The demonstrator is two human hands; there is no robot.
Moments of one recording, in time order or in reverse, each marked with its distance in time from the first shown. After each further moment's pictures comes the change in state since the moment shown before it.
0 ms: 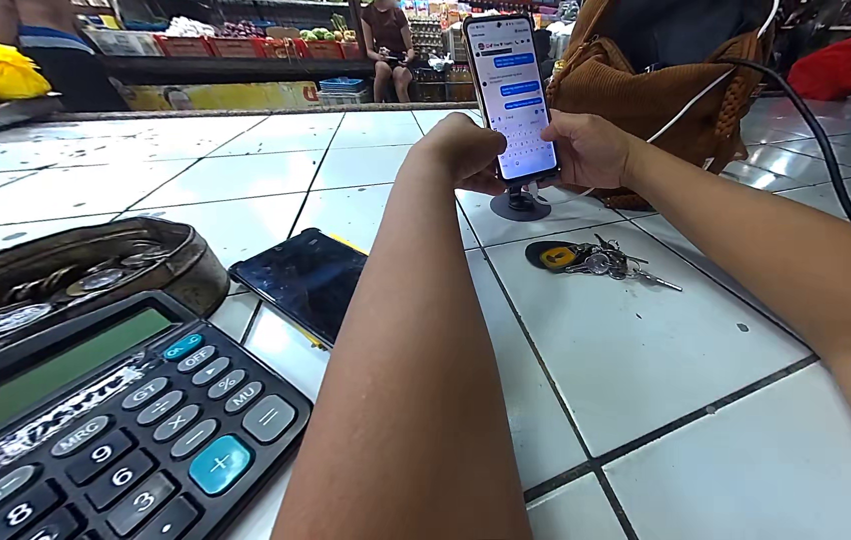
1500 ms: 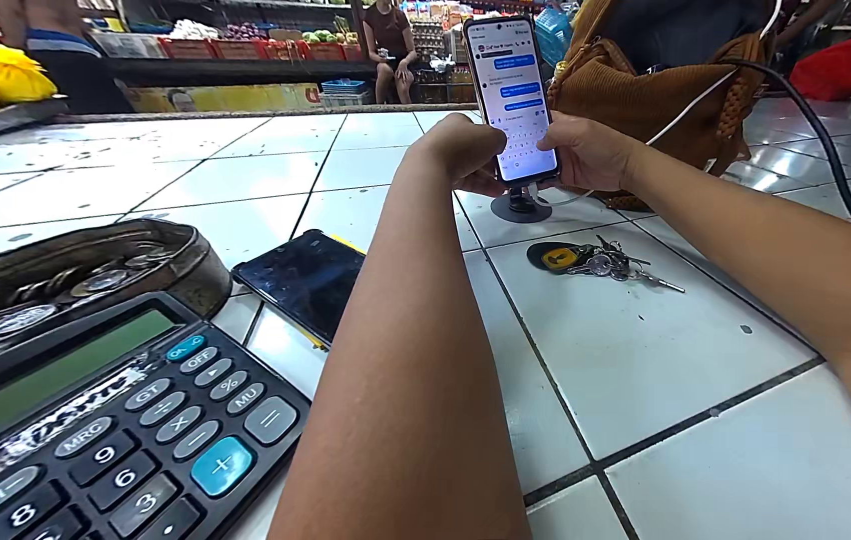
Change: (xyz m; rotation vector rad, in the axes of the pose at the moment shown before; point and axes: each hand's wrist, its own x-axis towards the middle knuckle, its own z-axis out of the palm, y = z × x) left_hand -0.003 0.002 -0.003 -0.025 0.006 -0.027; right_hand 0.000 0.002 0.003 -0.055 -0.017 -0.028
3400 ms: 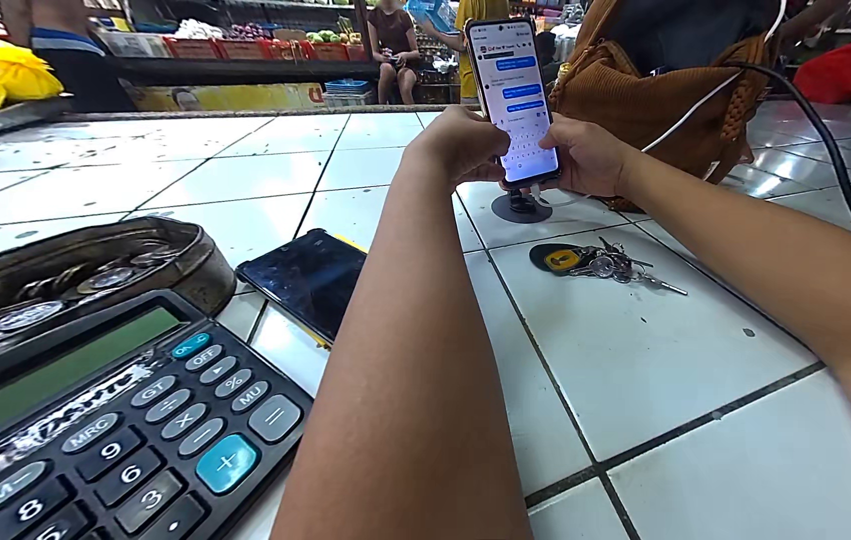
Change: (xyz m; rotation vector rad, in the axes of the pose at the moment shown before) left_hand 0.001 -0.001 -0.004 -0.081 -0.010 0.091; right_hand 0.005 0.002 0.007 0.035 0.083 0.017
